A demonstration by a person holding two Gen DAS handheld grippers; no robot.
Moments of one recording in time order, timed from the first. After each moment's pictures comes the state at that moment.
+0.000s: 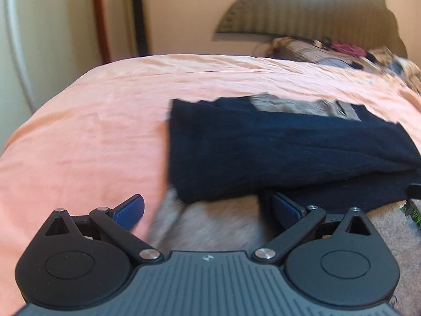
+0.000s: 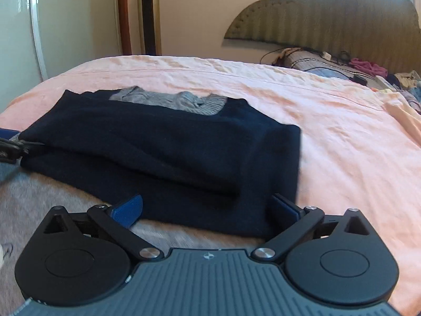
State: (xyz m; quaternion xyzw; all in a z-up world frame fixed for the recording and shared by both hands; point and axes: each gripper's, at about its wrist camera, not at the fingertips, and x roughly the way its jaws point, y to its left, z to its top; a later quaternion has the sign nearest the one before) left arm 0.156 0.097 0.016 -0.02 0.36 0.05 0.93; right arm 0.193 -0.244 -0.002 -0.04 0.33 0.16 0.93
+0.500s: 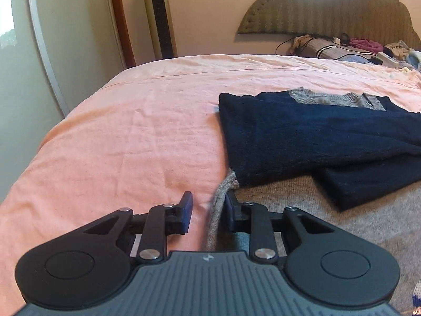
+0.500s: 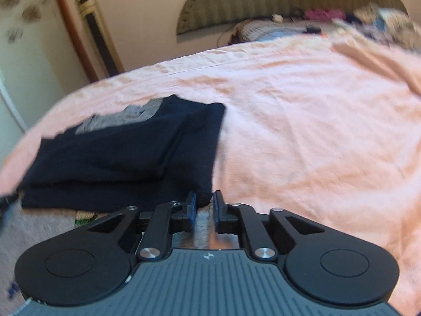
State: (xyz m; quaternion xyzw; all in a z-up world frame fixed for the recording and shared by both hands) left arm 0.140 0.123 0.011 0.03 0.36 0.08 0.93; right arm 0.204 -0.329 -0.014 0.12 0.38 0.12 0.91
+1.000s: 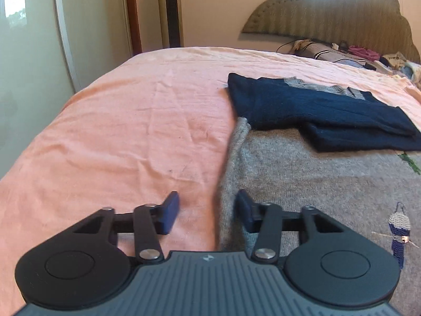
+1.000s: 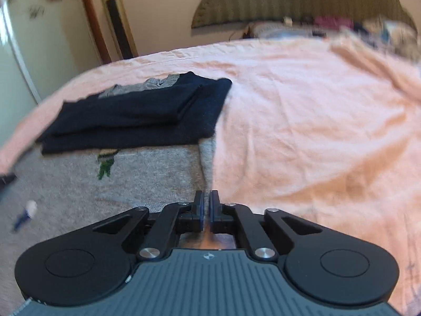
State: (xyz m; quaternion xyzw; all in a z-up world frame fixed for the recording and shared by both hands) left arm 0.056 0.134 0.013 -0.02 0.36 0.08 0.93; right arm 0.129 -0.350 -0.011 0.10 0.38 0.14 0.91
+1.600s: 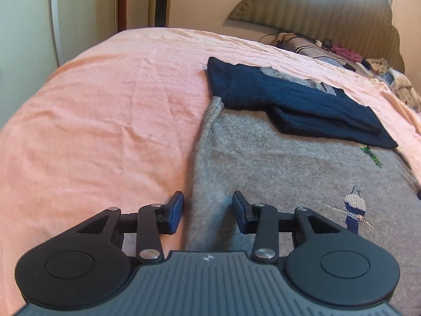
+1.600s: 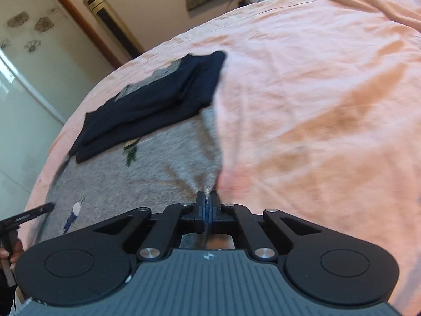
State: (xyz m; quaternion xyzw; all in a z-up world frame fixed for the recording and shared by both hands) left arm 0.026 0.136 0.022 -0.08 0.40 0.02 0.91; right arm 0.102 -0.389 -0.018 0.20 0.43 0.18 0.86
